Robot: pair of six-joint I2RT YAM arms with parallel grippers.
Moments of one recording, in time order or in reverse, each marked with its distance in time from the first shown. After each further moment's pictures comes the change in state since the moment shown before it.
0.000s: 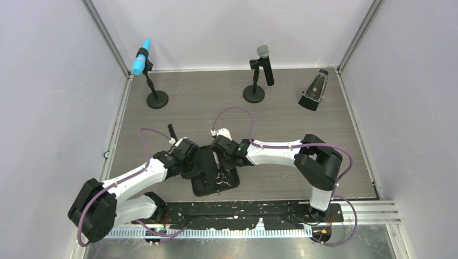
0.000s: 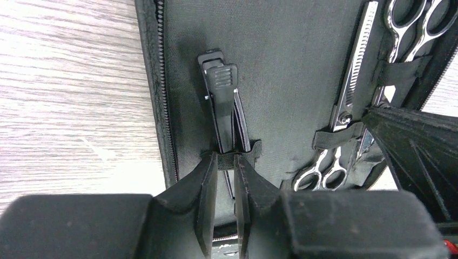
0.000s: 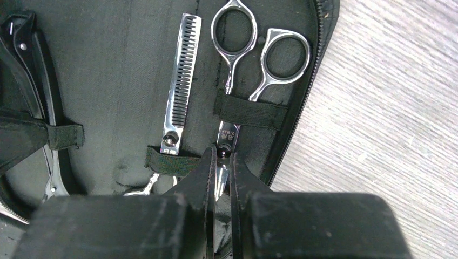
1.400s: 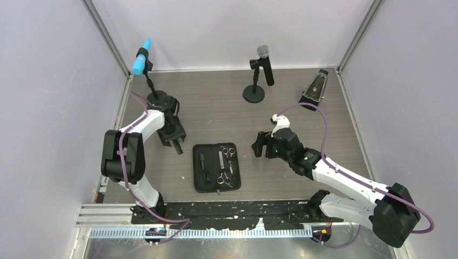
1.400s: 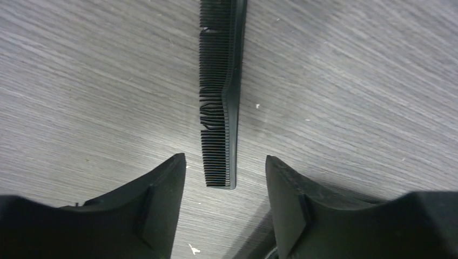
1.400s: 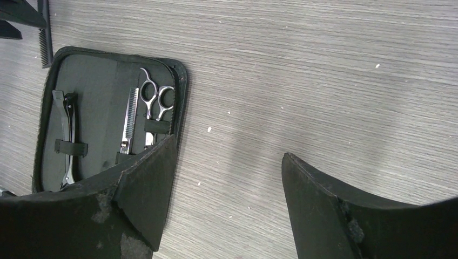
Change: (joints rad) left arm 0.518 0.565 0.574 -0.182 -0.058 0.372; right arm -0.368 -0.801 -0.565 0.226 -0.069 -0.014
